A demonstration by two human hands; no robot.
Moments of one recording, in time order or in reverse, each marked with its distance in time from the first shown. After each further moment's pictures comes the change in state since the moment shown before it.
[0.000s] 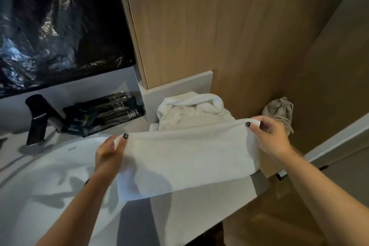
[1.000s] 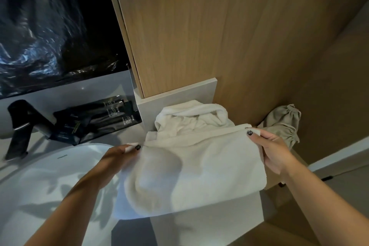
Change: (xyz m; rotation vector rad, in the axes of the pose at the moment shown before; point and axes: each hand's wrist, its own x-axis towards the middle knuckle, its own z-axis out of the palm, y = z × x) left_hand 0.040 0.008 0.018 -0.020 -0.467 -0.197; right_hand 0.046 0.024 0.007 0.587 -0.145 0.499
